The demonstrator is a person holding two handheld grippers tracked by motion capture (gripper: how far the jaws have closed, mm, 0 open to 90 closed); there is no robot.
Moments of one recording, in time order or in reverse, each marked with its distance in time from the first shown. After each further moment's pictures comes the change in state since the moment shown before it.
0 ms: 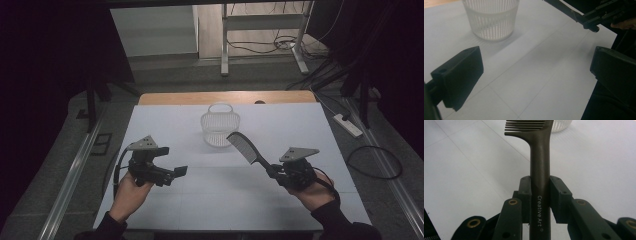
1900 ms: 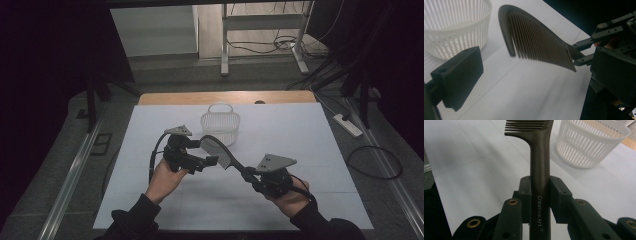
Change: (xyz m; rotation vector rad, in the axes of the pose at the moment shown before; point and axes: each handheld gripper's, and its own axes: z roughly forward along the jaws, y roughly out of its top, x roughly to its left) left arm -0.008 0.039 0.072 0.028 -0.138 -0.042; right arm 0.056 0.024 0.017 -0.149 0.066 -0.125
